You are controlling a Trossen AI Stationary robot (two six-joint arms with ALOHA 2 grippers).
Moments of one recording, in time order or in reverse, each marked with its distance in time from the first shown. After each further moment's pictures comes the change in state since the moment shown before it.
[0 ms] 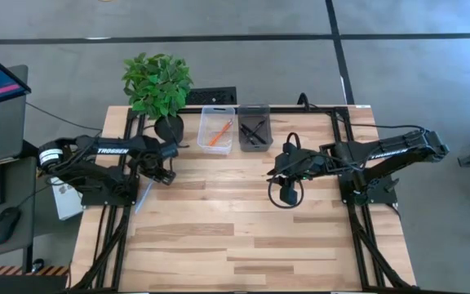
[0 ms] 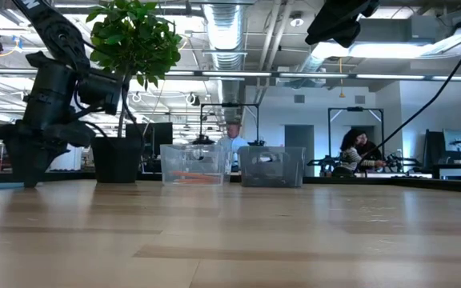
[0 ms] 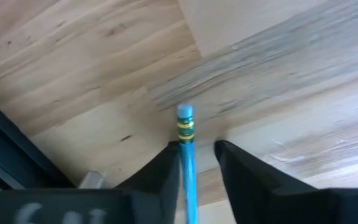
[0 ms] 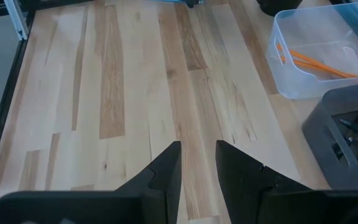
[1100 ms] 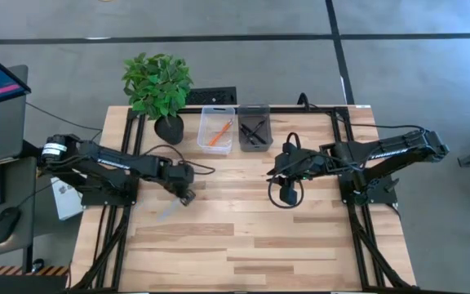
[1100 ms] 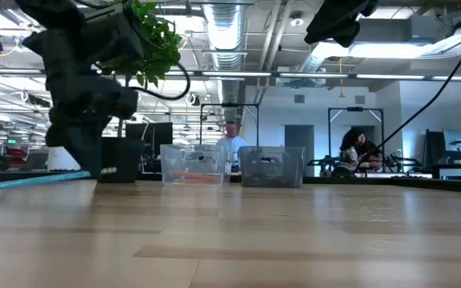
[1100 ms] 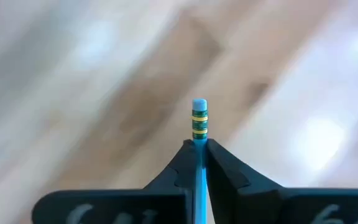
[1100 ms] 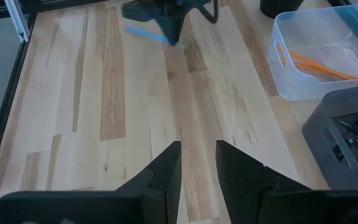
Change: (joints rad) left arm -0.459 0.007 0.093 0.360 -0.032 -0.121; right arm 0.000 0.000 0.000 0.007 0.000 0.000
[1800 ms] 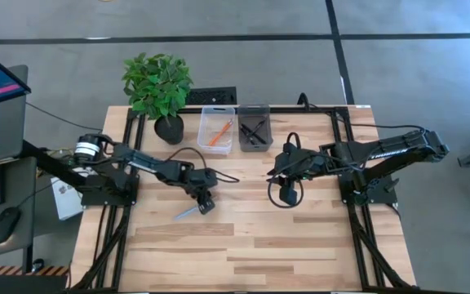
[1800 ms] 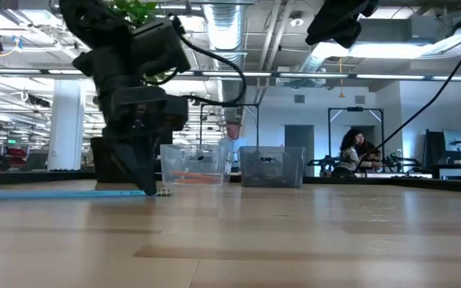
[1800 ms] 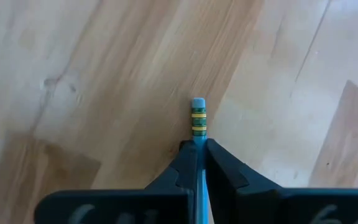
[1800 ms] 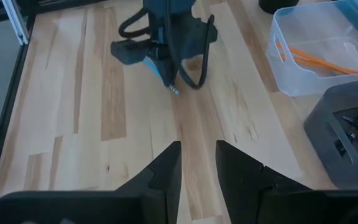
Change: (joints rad) left arm -0.020 0.351 0.184 0.310 0.093 0.229; right arm 0.000 0.000 -0.001 -0.006 0.000 0.025
